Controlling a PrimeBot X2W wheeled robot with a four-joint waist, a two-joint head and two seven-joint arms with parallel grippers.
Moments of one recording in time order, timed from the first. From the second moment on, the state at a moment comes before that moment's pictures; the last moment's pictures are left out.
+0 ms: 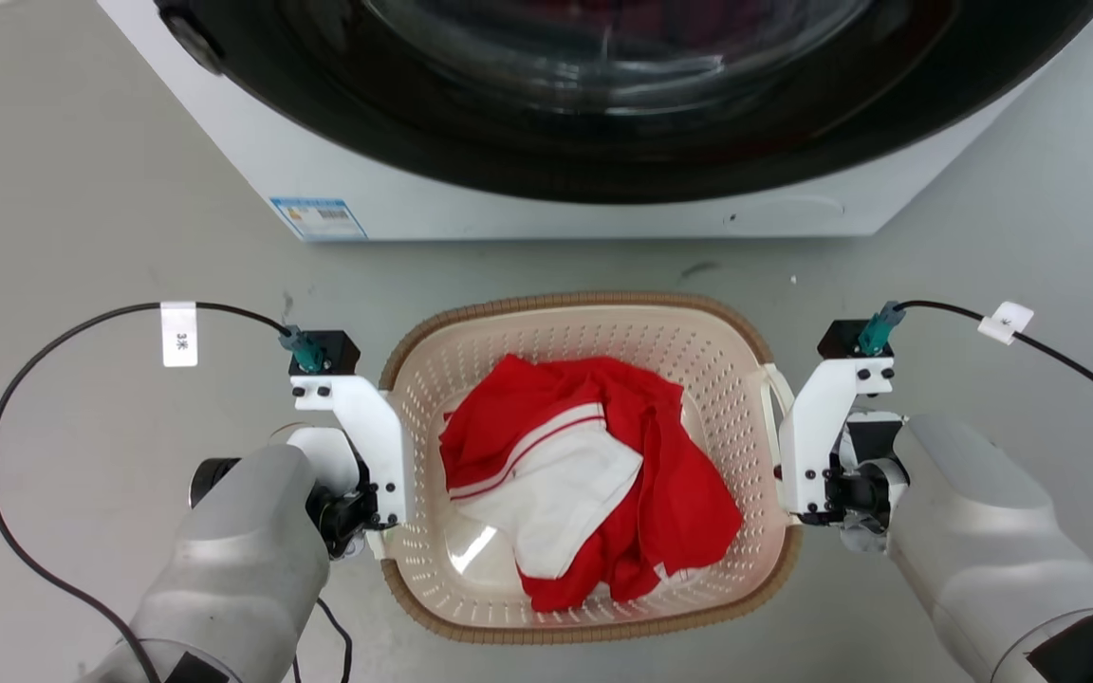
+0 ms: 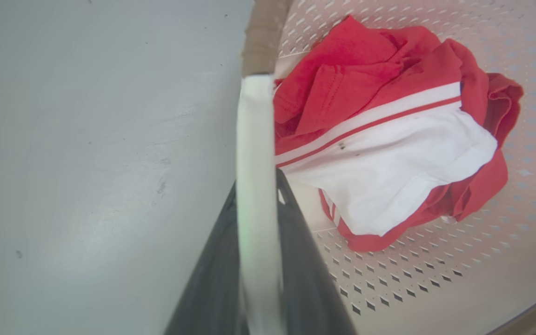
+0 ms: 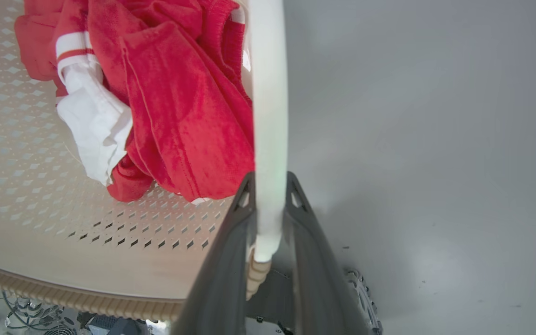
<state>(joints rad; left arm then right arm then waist) -0.84 0.17 -0.76 1.21 -0.92 -0.12 0.30 -0.86 -0.08 0.55 1.27 0.68 0.12 0.51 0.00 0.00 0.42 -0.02</state>
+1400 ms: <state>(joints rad) -0.71 0.18 -0.83 1.22 -1.08 -0.13 0.50 -0.75 -0.06 0.35 1.29 0.59 0.13 0.84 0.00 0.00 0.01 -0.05</state>
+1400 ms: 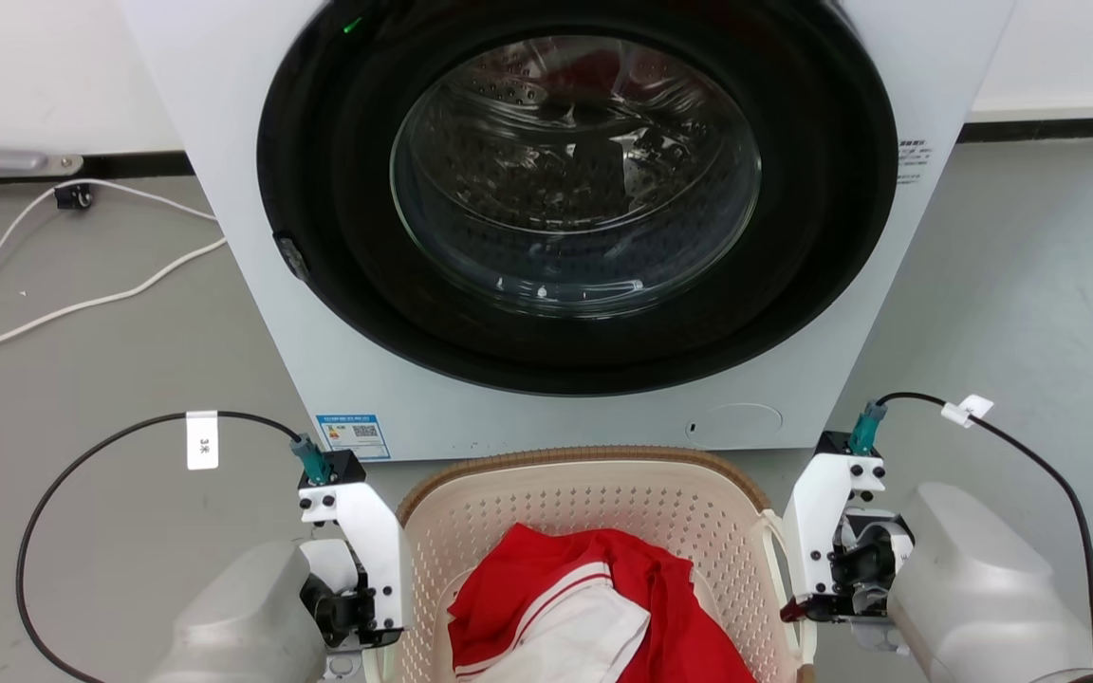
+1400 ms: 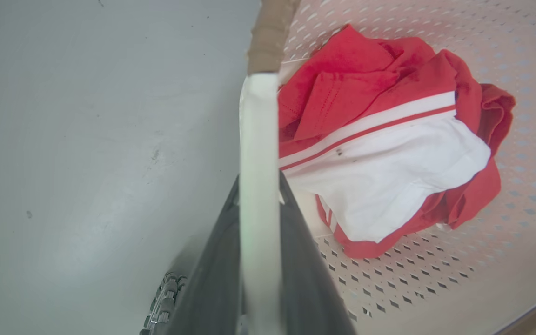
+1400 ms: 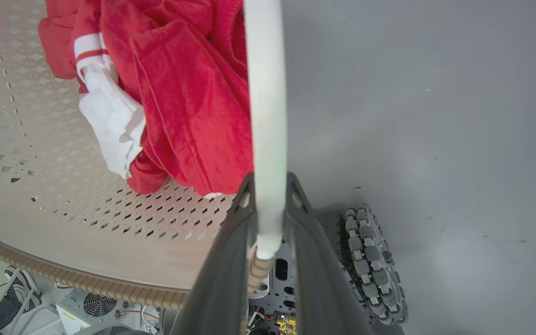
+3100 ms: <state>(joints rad) -0.68 0.18 -0.91 1.22 -1.17 -0.12 0.50 -0.73 -0.06 0.37 1.29 0.64 0.13 0.90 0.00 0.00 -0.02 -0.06</state>
